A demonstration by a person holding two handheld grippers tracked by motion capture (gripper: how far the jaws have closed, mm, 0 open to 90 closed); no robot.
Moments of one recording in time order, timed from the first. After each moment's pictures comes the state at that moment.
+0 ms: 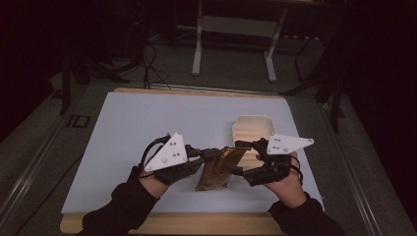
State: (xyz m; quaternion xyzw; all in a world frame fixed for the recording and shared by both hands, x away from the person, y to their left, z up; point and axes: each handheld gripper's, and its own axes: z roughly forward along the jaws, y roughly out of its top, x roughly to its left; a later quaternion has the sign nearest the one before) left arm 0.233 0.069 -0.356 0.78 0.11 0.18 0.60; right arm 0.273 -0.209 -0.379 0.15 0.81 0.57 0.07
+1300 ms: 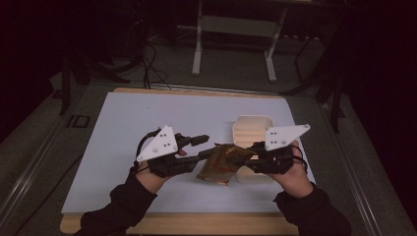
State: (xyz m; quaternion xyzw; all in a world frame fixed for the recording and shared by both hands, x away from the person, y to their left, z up) left arm 0.250 0.088 -0.366 0.75 0.16 0.17 0.62; right arm 0.287 -0.209 -0.355 0.06 0.85 0.52 0.03
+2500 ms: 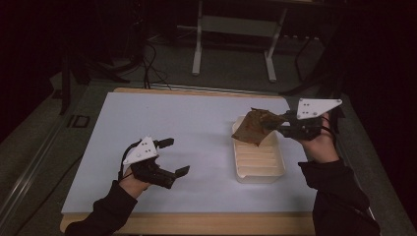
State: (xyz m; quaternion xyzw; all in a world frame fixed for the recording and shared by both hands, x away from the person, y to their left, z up) left arm 0.264 0.136 -0.444 0.76 0.24 0.15 0.59; right arm 0.368 -0.291 -0.348 0.06 0.85 0.49 0.15
